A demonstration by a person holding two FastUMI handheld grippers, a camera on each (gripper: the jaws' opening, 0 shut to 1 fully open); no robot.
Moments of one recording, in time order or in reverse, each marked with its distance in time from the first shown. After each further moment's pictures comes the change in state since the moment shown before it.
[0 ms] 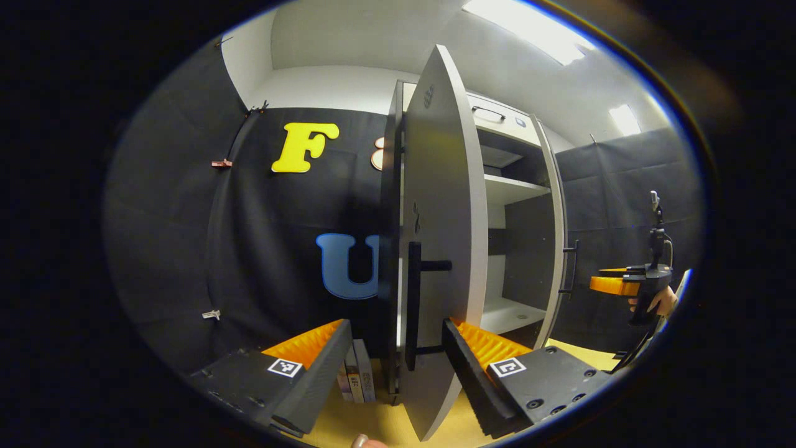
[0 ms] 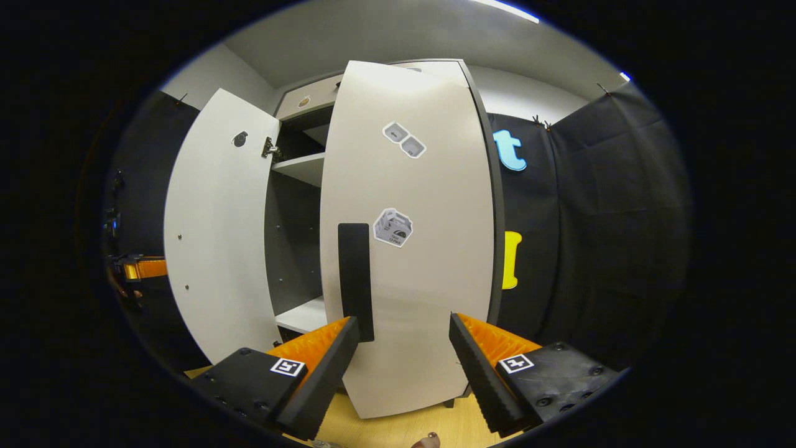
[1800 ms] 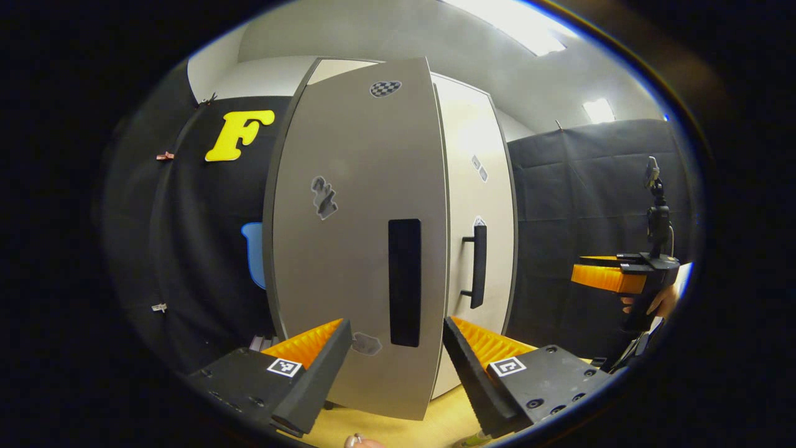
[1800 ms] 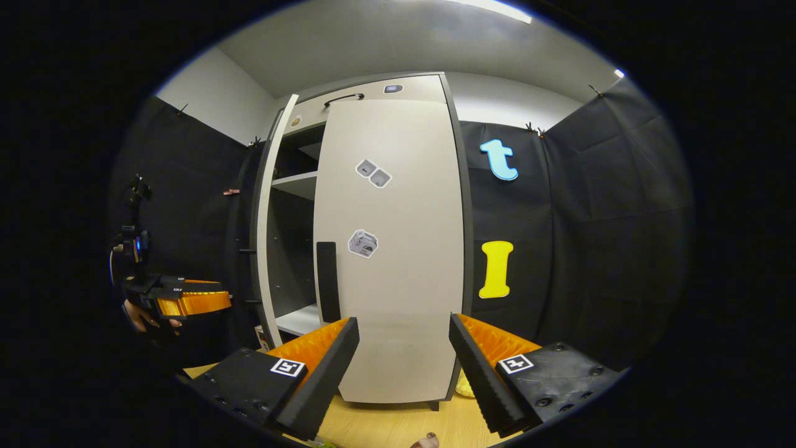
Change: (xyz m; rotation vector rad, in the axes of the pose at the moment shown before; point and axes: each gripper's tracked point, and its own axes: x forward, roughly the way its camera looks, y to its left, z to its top) left arm 0.078 -0.176 -0.019 -0.014 0.031 -0.133; right arm -0.024 -0.040 0.019 0.015 -0.048 0.040
